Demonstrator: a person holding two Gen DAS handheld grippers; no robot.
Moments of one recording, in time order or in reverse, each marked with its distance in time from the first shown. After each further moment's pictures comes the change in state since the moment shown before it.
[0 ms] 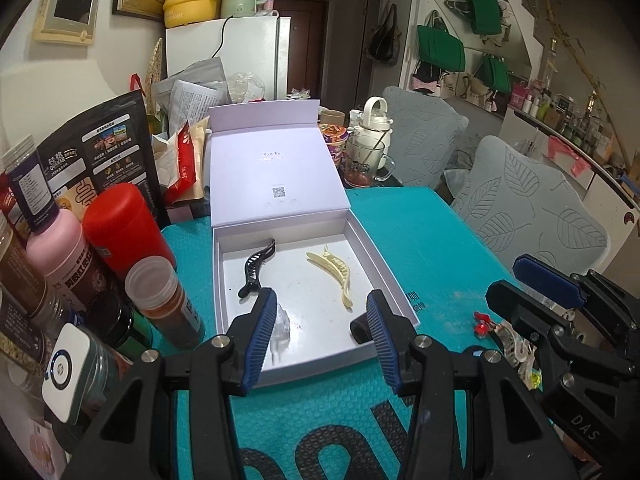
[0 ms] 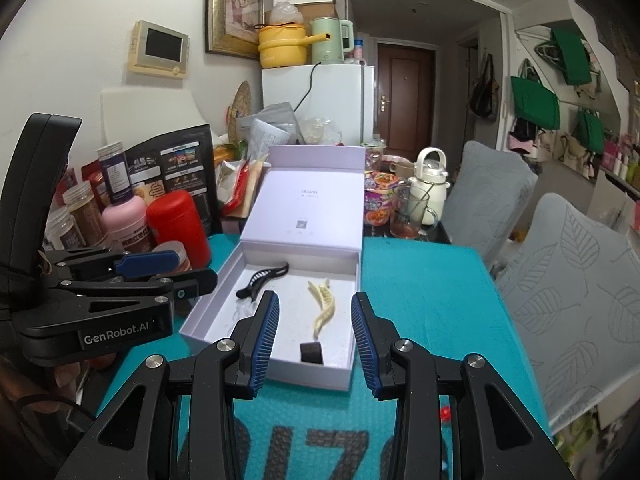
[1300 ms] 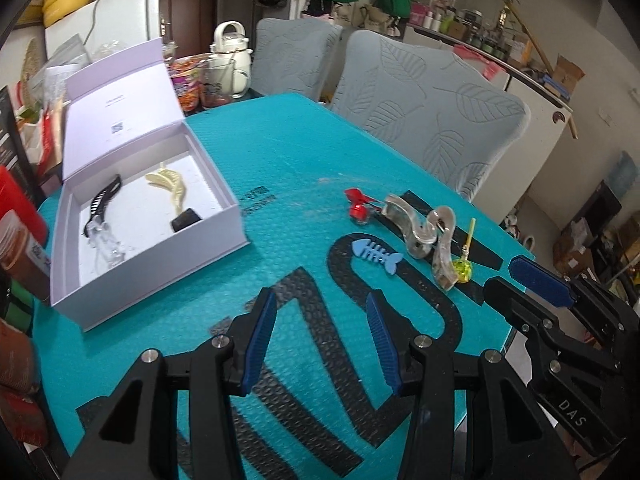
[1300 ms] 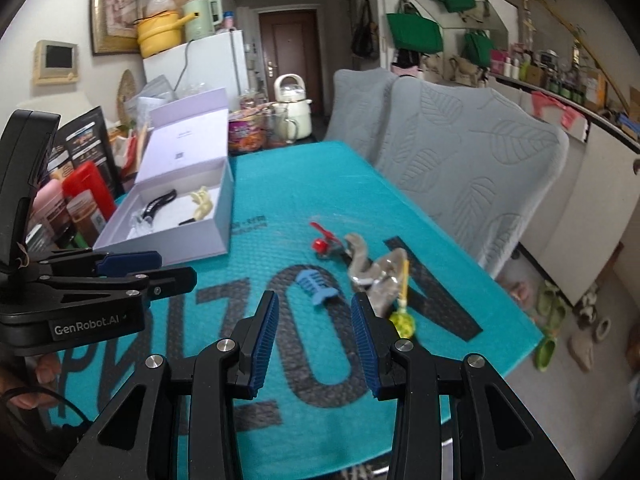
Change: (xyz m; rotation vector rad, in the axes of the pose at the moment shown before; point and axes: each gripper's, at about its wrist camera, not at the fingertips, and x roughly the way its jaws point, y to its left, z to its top) left arm 0.038 -0.128 -0.092 0.236 0.196 -0.271; right arm -0.079 -0.076 -0.145 0.284 0.116 -0.300
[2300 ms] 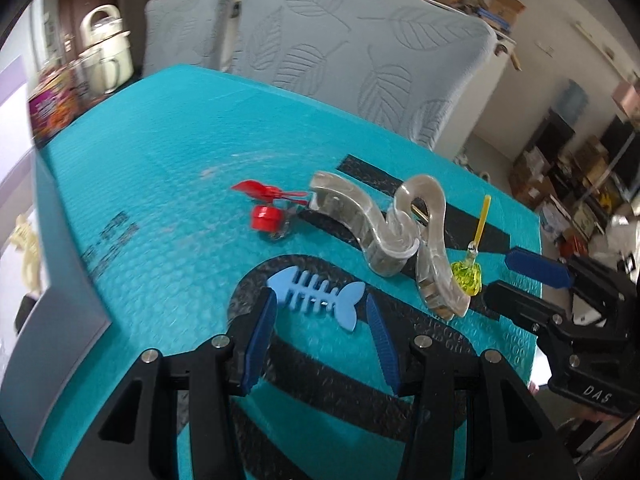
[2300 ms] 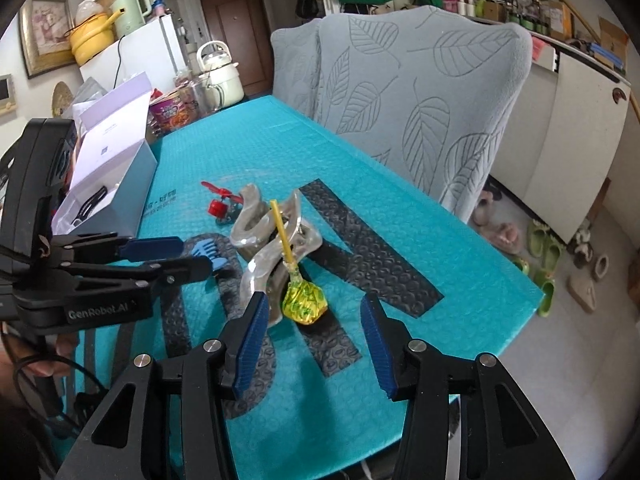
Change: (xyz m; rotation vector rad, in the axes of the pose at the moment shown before) left arm 0.125 -0.044 0.032 0.243 0.127 -0.208; right arm 0.063 -0.083 -0.023 0.165 0.125 -0.052
